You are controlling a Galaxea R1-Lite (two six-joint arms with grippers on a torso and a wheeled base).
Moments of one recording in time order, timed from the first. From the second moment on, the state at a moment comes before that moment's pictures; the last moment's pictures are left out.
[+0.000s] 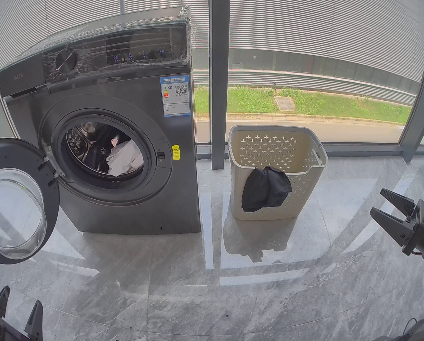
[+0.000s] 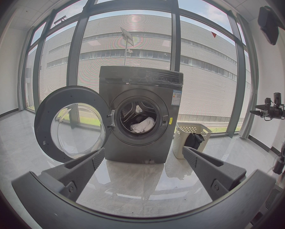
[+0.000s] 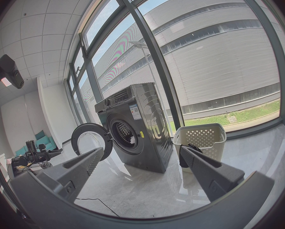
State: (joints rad) left arm 0.00 0.01 -0.04 0.04 0.01 -0.11; right arm 0.10 1.18 -0.11 -1.10 0.57 0.25
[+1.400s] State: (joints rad) left arm 0.00 0.01 -0.04 0.04 0.00 -0.11; right arm 0.14 1.31 -0.13 -1.10 0.56 0.24
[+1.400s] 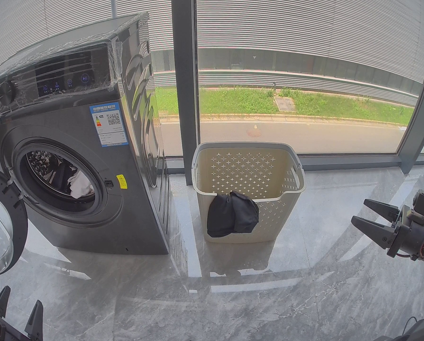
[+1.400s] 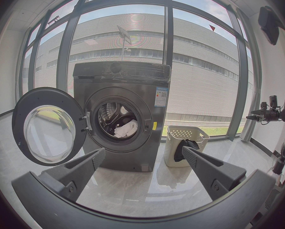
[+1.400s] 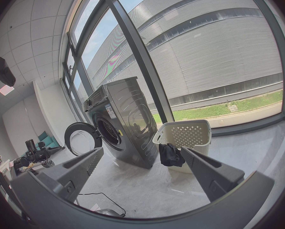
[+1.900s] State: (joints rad) left arm 0.00 0.01 -0.04 0.04 0.00 -0.11; right arm 0.18 1.35 -0.12 -1.10 0.57 0.22
